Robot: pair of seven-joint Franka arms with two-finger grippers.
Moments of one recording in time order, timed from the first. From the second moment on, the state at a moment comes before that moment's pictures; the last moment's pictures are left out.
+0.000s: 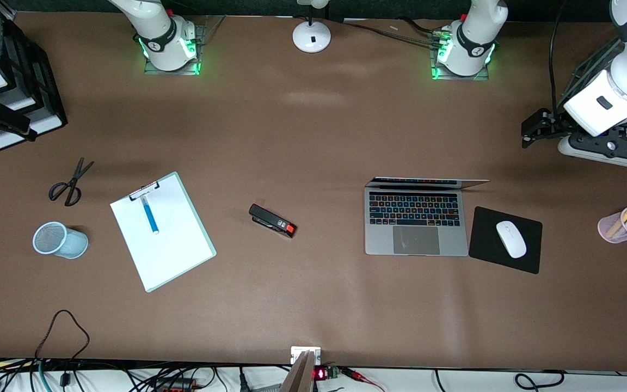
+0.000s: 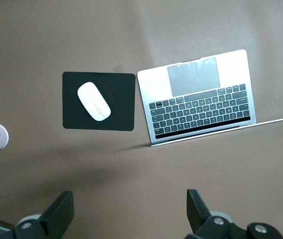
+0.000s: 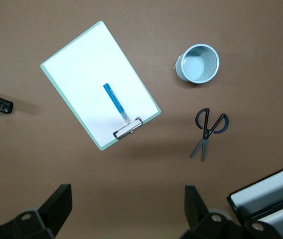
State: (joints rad) left arm 0.04 -0.01 -0.13 -1.70 0.01 1.69 0.10; right arm 0.04 0.03 -0.14 -1.58 0.01 1.58 -0.05
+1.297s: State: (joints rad) left arm 0.05 0.02 -0.13 -1.70 0.00 1.63 0.10; right arm 0.07 0.30 -0.12 -1.59 0.02 1.76 -0.05
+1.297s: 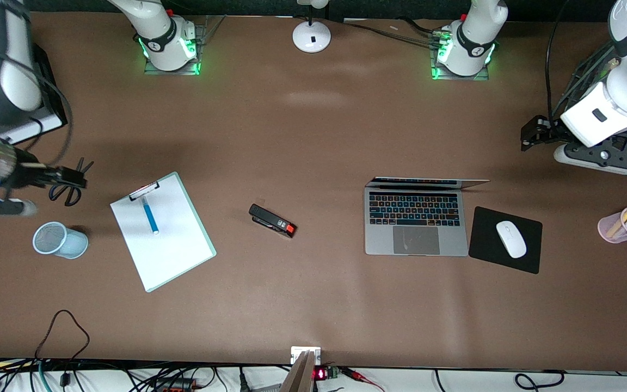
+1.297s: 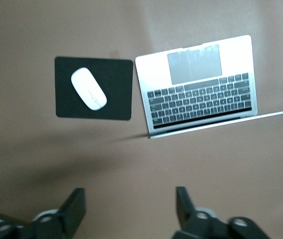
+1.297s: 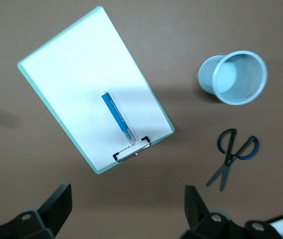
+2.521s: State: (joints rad) left arm 0.03 0.04 -0.15 -1.68 -0.10 1.44 0.09; right arm 0.15 0.50 -0.12 -1.59 0.02 1.93 -0.06
